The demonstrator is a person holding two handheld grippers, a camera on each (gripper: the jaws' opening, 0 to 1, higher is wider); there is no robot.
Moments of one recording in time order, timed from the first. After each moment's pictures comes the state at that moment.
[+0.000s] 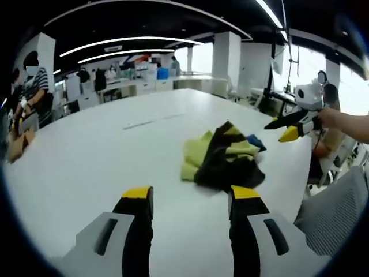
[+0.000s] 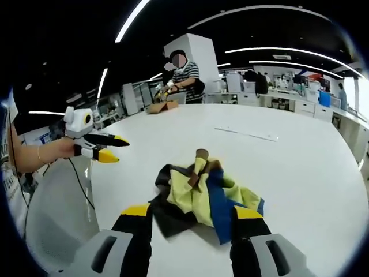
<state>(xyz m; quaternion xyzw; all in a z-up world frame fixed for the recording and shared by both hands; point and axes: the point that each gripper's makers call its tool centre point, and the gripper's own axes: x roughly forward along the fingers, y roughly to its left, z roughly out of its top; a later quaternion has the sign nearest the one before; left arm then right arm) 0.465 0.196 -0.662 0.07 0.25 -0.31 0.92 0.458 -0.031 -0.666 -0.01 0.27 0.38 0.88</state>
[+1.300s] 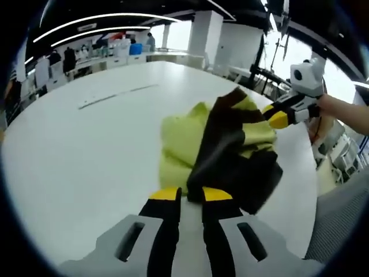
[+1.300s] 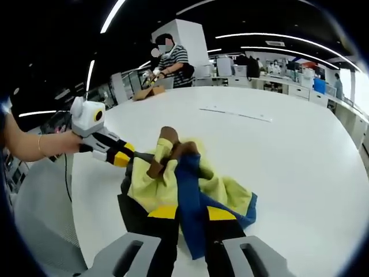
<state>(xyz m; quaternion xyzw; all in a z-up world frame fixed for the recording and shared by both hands) 0.525 0.131 -0.745 0.07 0.33 -0.40 0.85 0.499 -0.039 -0.715 -0.03 0.33 0.35 0.88</state>
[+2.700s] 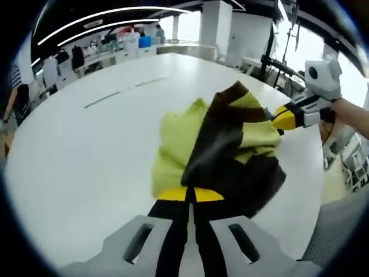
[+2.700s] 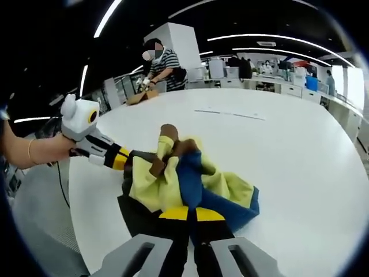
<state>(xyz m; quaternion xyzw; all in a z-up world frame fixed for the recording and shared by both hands) 0.515 0.126 -0.728 0.09 0.34 -0.34 0.87 0.490 -0.039 -0.714 -0.02 0.31 0.32 0.89</state>
